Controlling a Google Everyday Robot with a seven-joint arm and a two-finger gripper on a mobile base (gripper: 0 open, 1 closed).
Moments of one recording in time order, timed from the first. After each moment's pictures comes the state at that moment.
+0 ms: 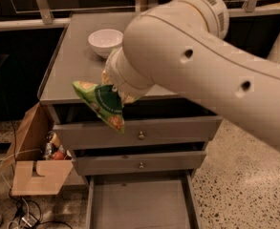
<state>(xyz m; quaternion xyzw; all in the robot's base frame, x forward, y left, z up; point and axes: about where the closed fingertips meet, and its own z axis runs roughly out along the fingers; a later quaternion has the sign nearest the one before) 0.515 0.046 0.917 -0.89 0.26 -0.24 0.29</state>
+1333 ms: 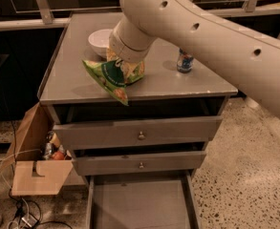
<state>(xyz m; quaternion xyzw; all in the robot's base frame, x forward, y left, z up) 0.630 0.043 0.902 -0.91 0.25 -0.20 0.26</state>
